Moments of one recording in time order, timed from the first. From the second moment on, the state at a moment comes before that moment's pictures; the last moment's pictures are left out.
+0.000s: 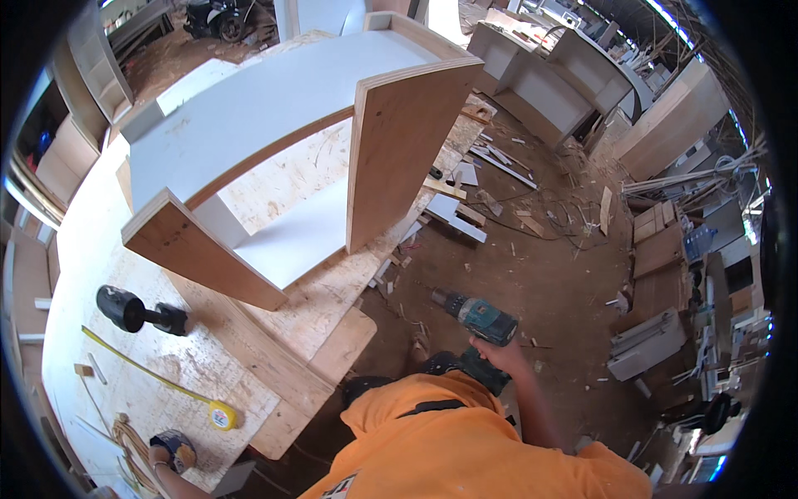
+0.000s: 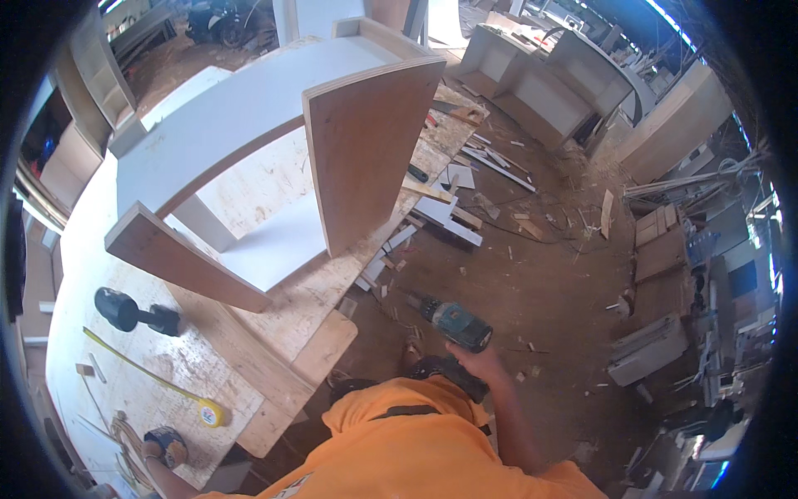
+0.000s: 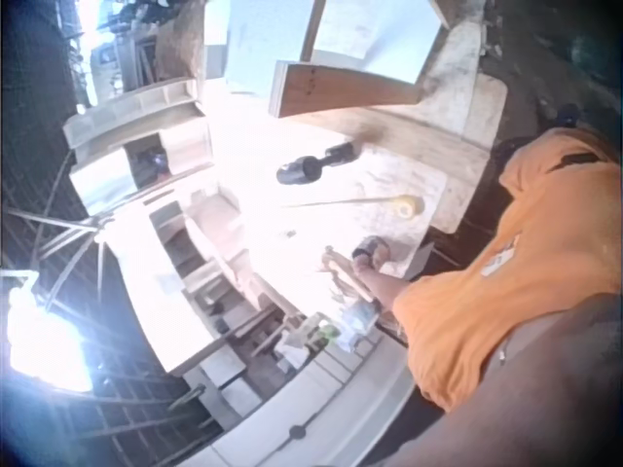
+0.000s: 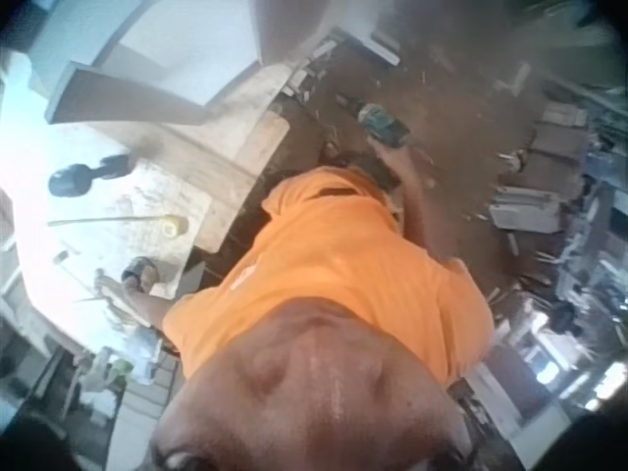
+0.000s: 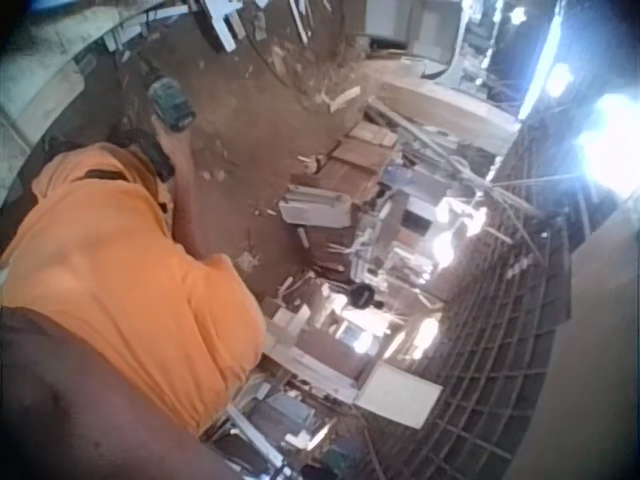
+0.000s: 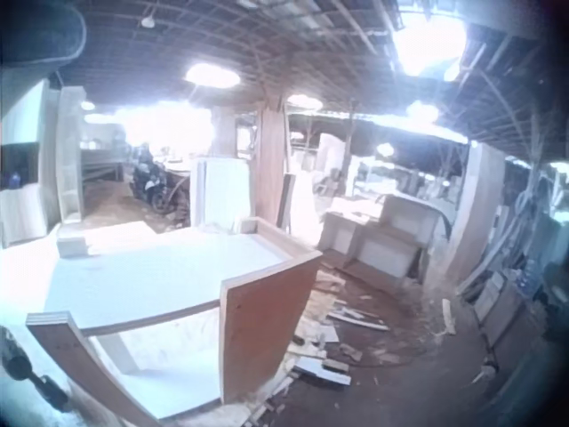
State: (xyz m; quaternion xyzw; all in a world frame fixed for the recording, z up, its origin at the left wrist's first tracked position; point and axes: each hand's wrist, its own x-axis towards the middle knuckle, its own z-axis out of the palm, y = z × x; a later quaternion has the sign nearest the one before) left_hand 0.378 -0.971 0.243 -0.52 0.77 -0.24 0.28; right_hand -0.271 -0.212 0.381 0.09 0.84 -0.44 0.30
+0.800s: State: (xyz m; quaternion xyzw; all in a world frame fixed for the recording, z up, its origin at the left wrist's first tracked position) left_hand 0.035 -0.665 0.351 -0.46 0.54 0.47 -0.53; right_hand -0.402 -0.128 0.364 -0.18 0.76 -0.56 0.29
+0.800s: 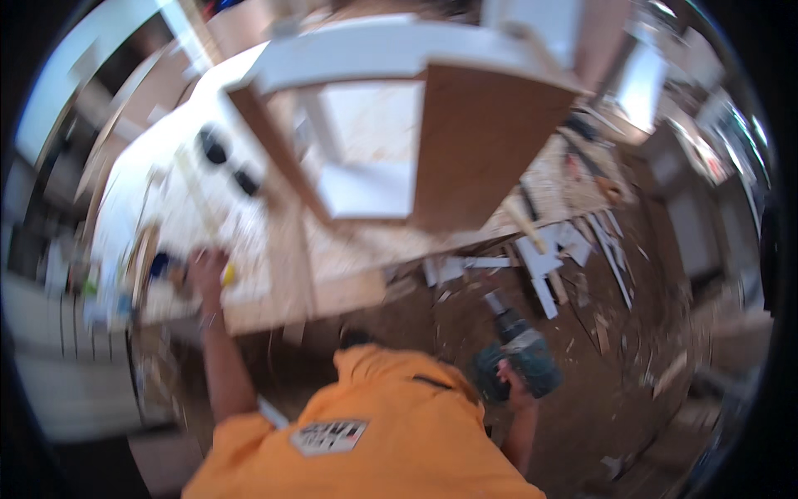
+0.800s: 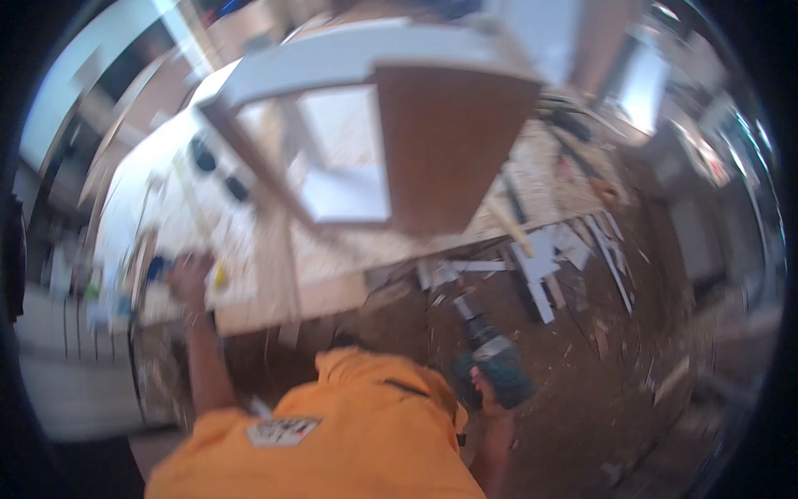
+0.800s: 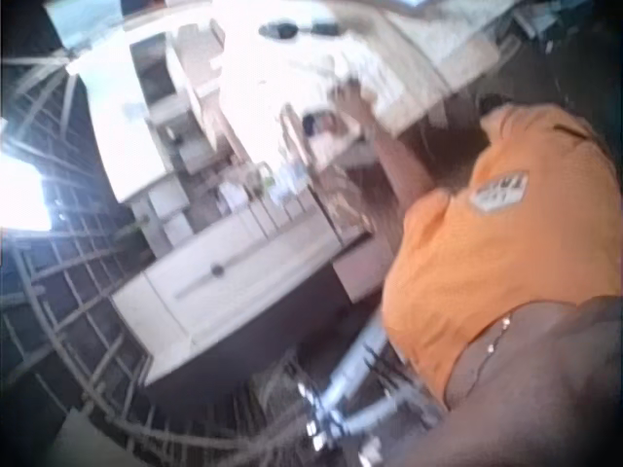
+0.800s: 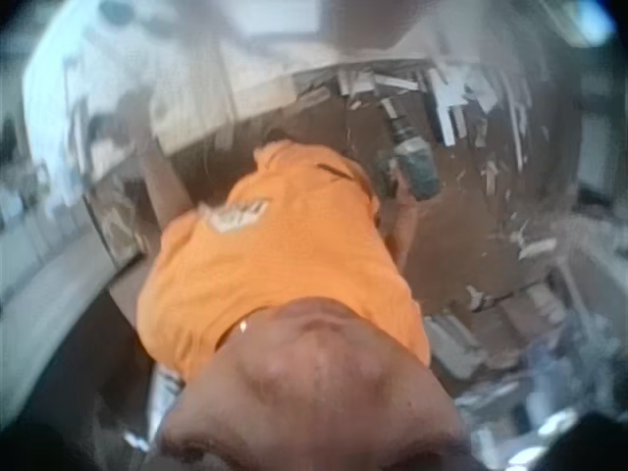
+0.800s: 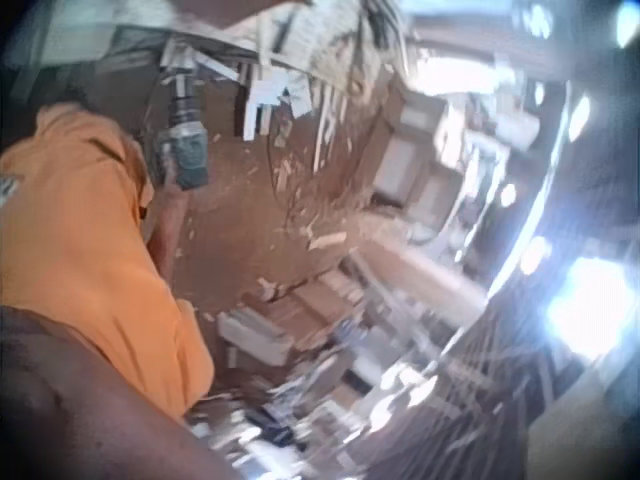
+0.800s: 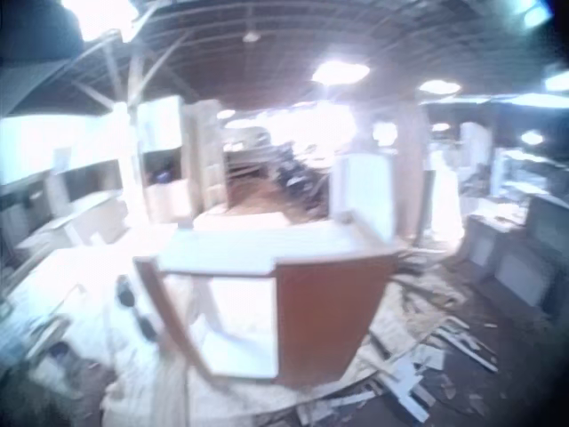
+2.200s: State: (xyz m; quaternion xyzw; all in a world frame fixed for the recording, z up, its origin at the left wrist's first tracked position) left_hand -0.314 -0.472 0.508 -0.17 0.36 0.90 -0.18; right_hand -0.326 -0.071 0.300 -0.29 0.69 -0.62 0.24
